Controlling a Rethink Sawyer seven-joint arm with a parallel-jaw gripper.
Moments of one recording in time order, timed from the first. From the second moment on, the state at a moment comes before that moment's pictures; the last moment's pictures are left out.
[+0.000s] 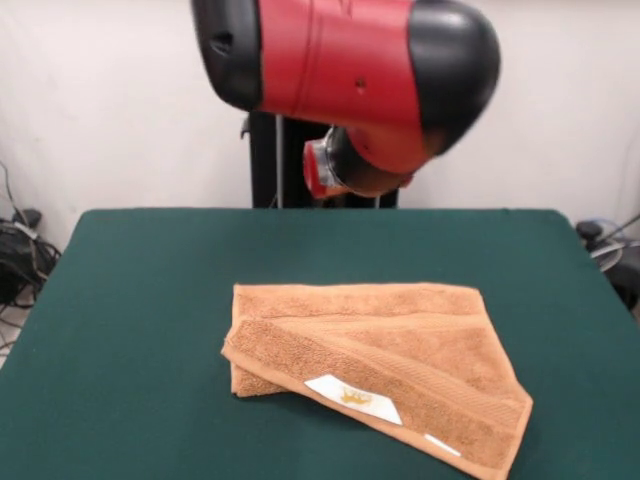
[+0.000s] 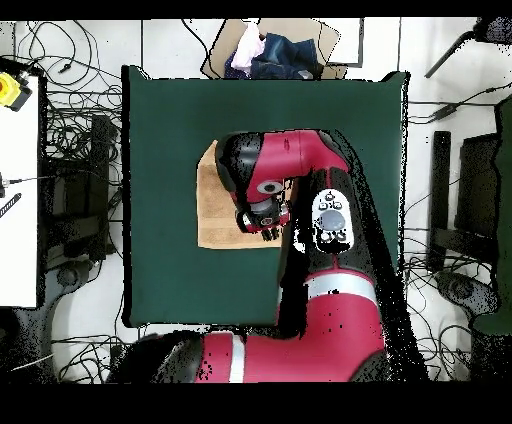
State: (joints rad) arm -0.21 -0.48 0.09 1.29 -0.39 1.51 1.45
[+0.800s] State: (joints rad) arm -0.22 -0.38 0.04 1.21 -0.39 1.34 1.45
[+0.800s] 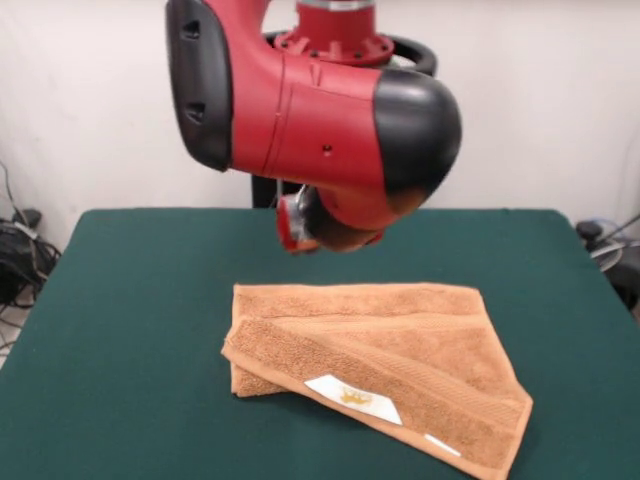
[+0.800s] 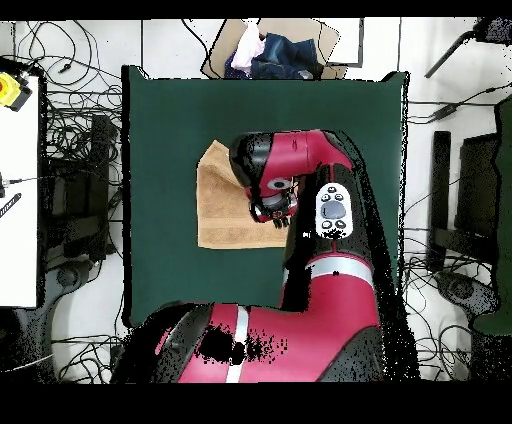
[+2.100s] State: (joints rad) arm -0.27 -0.58 0.01 1.40 -0.36 0.70 1.45
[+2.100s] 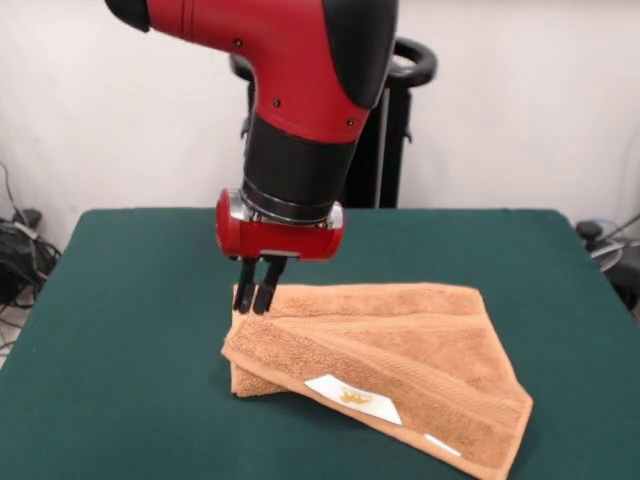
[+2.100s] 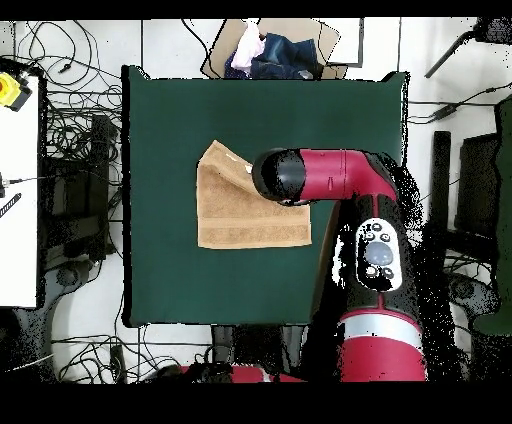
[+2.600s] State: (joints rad) arm -0.10 -0.43 -0.16 1.25 -0.47 1.45 1.45
